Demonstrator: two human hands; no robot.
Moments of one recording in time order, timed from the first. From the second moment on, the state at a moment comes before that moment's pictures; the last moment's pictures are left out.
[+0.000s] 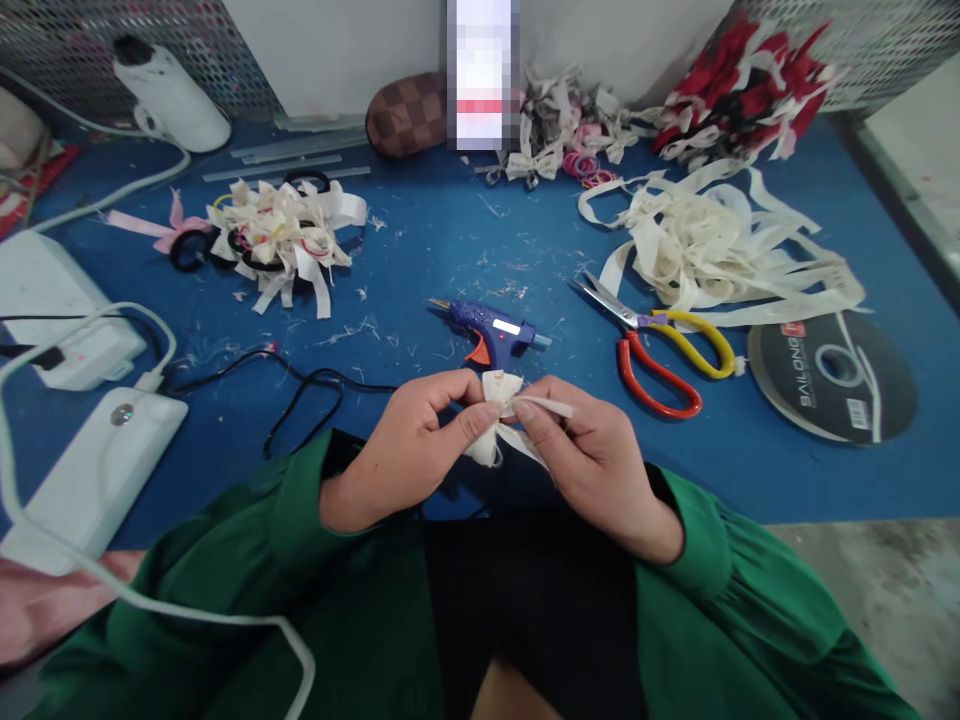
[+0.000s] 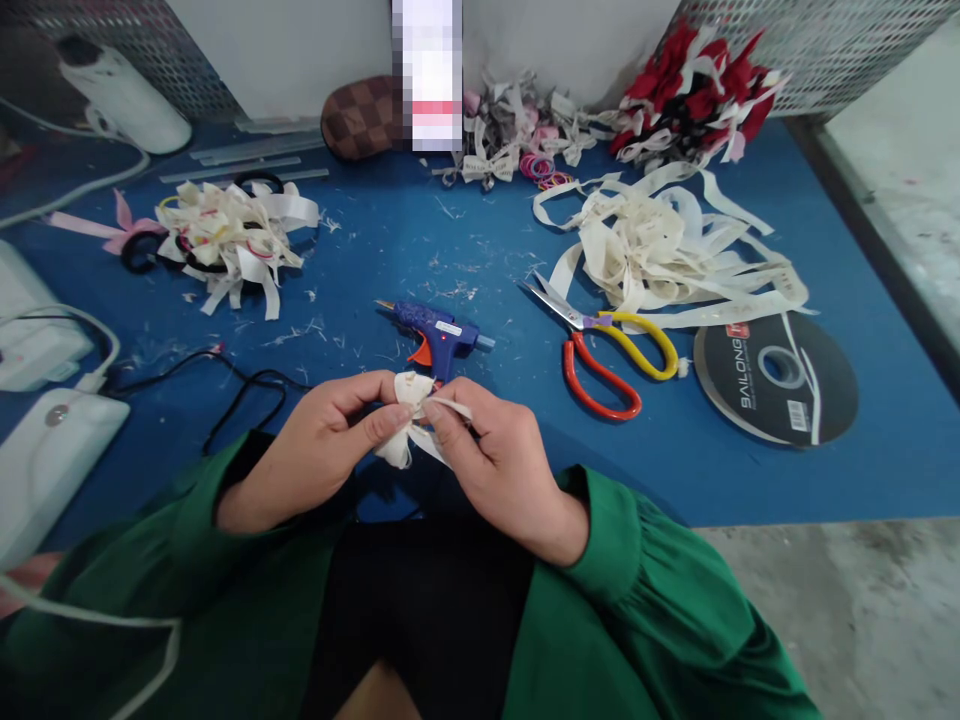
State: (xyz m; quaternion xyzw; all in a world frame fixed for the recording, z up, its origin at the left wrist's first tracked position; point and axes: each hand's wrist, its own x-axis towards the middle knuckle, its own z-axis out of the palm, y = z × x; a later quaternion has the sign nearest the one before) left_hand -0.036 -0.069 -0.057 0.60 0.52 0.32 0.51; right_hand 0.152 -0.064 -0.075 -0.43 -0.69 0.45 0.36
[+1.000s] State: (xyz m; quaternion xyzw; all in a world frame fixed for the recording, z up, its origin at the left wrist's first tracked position) left_hand -0.034 -0.071 -0.057 0.59 0.52 0.35 0.51; right_hand 0.150 -0.063 -0.076 -0.43 -0.69 0.45 0.37
